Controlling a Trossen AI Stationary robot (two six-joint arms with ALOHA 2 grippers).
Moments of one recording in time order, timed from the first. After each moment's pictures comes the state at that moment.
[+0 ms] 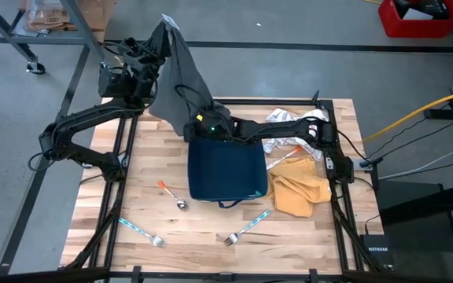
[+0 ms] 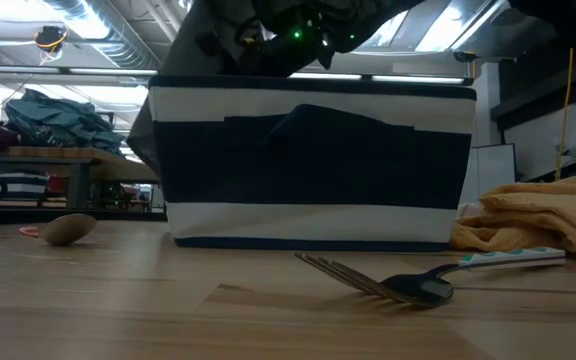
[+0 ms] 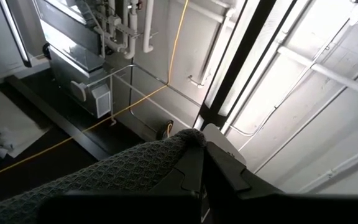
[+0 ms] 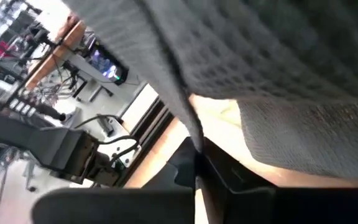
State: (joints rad) left arm 0.52 1.28 1.21 1.06 -0.16 -0.93; right arm -0.16 2.13 1.69 0.07 0.21 0.81
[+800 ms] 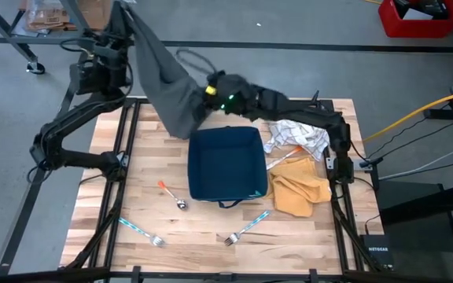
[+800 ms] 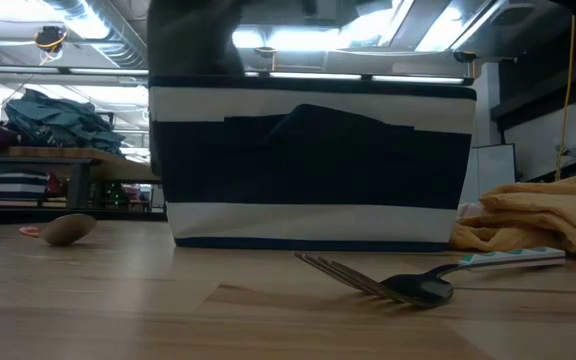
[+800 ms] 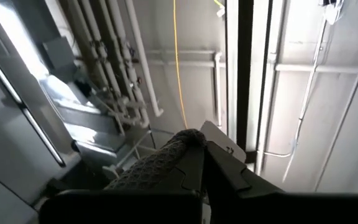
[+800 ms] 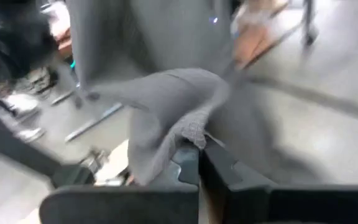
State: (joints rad) left arm 0.76 1.16 1.21 1.06 -0.17 -0.71; right arm -0.16 1.98 2.25 -0.56 0.38 0.43
